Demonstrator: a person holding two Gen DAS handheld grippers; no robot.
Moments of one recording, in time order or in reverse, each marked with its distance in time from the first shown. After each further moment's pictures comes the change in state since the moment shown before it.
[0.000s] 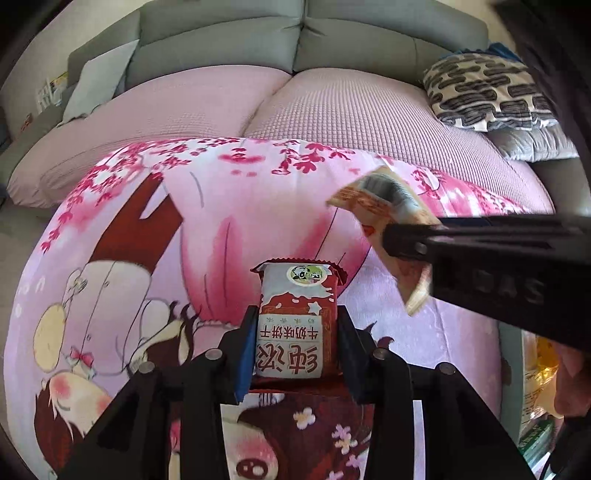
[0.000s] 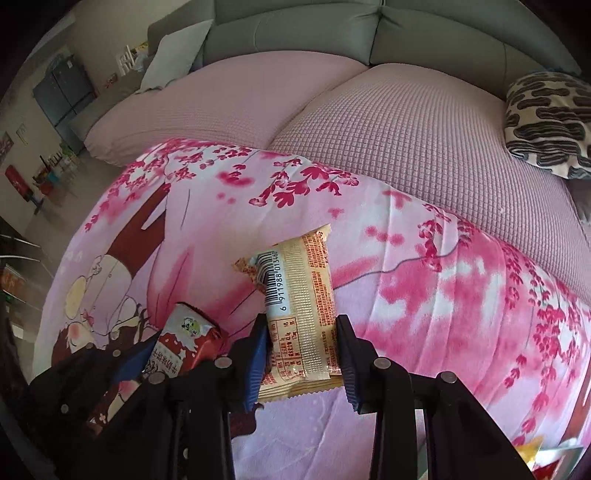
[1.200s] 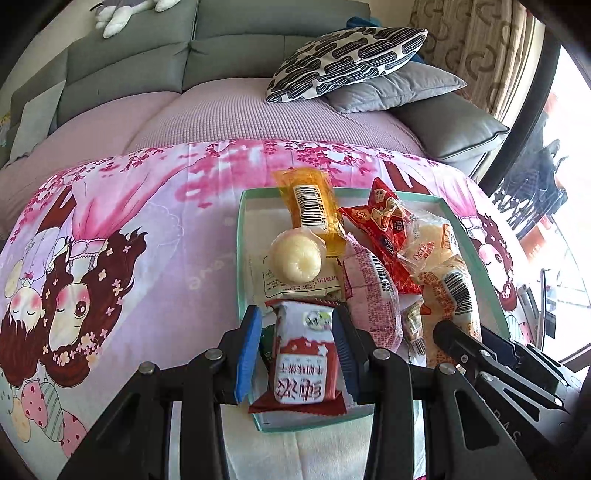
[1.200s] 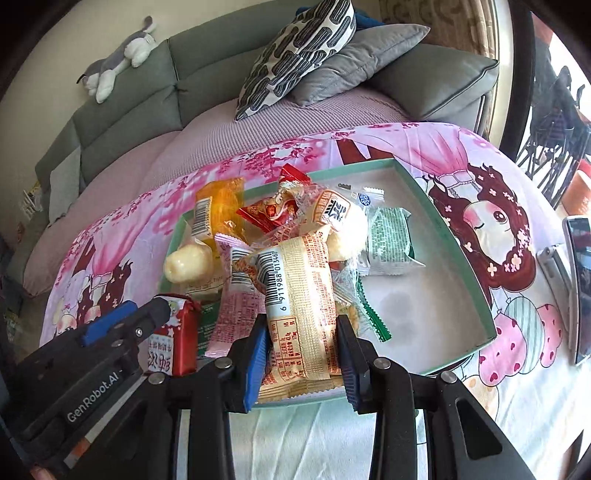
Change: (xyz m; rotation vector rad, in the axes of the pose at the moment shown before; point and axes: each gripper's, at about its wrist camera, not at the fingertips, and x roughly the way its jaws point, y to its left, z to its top) left arm -0.113 -0.172 -0.122 0.194 -0.016 -0.221; right arm -0.188 -0.104 -0.283 0.556 -0.217 -0.270
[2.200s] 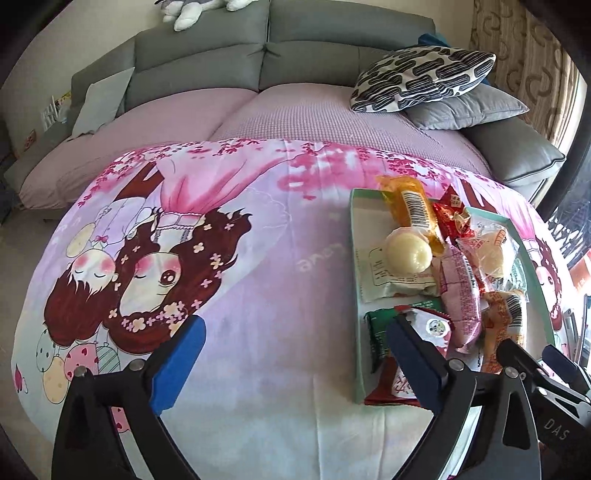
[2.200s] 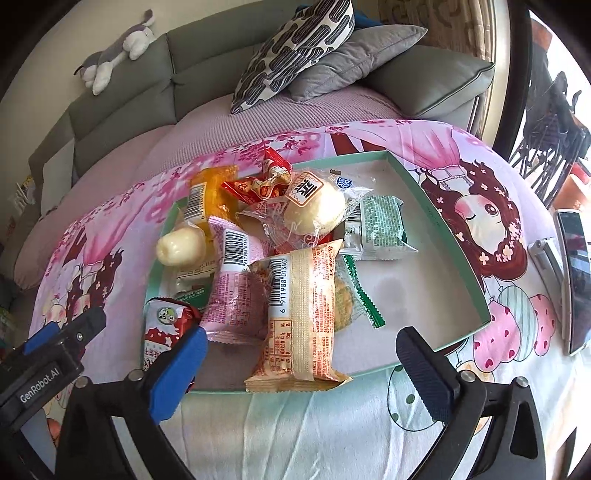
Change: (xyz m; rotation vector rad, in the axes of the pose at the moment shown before) left arm -0.026 0.058 -0.024 -0.124 -0.035 0.235; right arm -0.003 0.006 -0.013 -0.019 -0.002 -0.047
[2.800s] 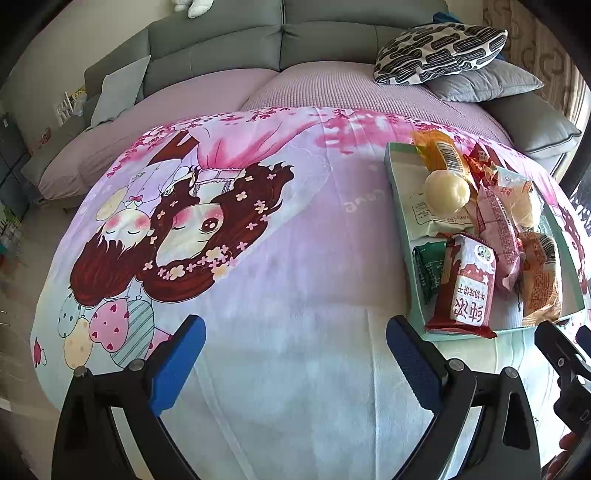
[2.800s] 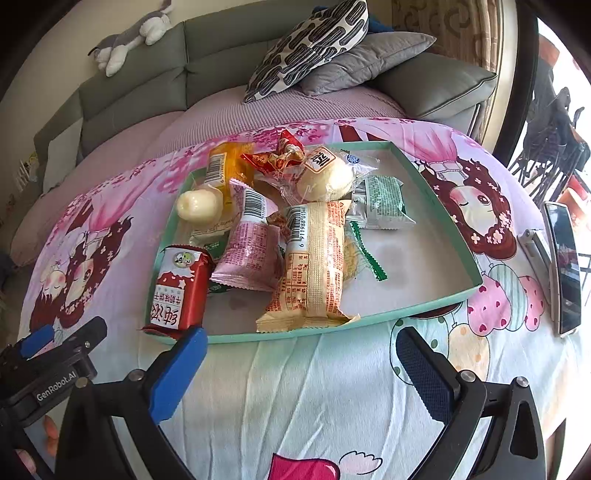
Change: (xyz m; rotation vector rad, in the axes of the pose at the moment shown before) left arm -0.003 0.020 -0.041 0.022 0.068 0.099; right arm -0.017 0.012 -0.035 -0.063 0.003 -0.026
